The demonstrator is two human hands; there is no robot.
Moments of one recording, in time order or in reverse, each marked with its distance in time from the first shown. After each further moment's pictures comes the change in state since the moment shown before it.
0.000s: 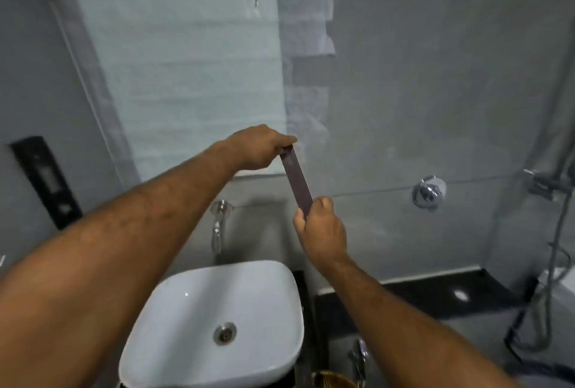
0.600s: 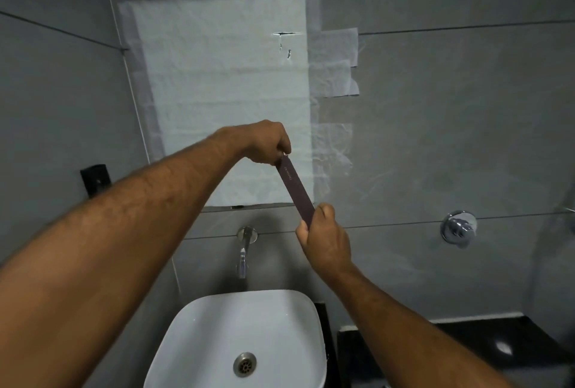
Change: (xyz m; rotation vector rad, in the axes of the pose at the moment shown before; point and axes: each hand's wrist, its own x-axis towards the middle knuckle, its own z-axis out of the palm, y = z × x) left_hand -0.007 -0.029 -0.091 -0.028 -0.154 -0.165; right_hand 0.018 -0.047 -0.004 0.084 0.013 -0.158
